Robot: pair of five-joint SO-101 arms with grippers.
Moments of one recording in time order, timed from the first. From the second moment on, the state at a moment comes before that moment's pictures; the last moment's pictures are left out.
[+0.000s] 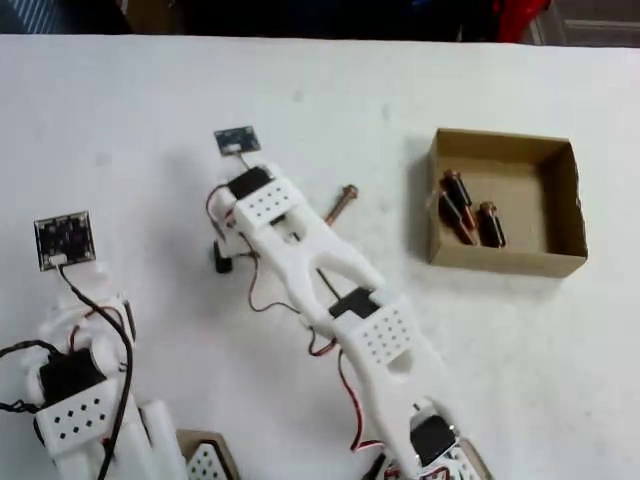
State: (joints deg) left arm -32.7 -72.2 74.6 61.8 -9.0; right arm -38.6 44.4 -31.1 77.2 -18.4
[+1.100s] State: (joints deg) left arm -32.7 -72.2 74.6 61.8 -9.0; right arm -36.7 44.4 -30.9 75.7 -18.2
